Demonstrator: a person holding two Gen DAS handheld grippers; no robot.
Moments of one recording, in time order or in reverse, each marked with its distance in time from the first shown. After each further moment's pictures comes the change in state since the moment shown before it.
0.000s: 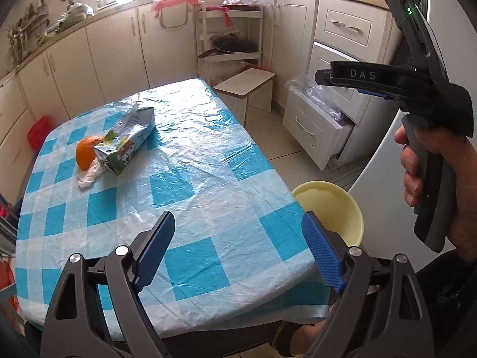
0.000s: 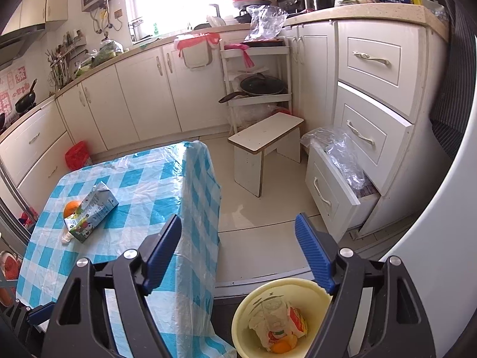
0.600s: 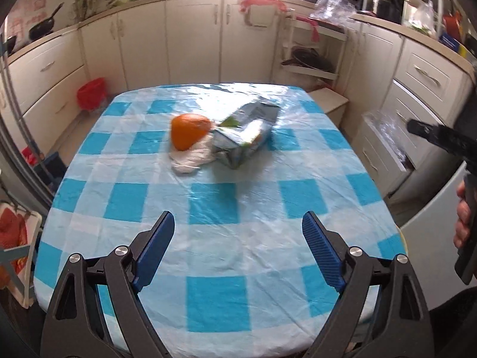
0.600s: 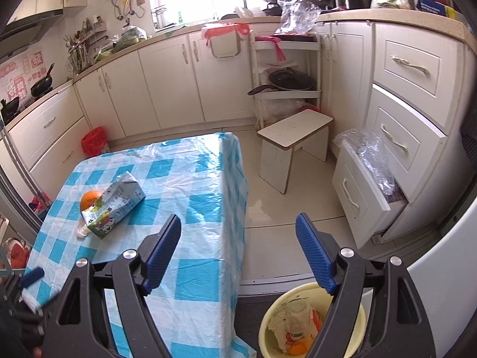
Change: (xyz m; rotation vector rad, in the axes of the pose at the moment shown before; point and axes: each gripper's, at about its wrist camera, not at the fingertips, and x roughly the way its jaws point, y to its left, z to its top) left arm 0.001 0.146 -0.009 -0.286 -0.036 0.207; right arm 0.022 0.052 0.003 -0.066 0.038 0.086
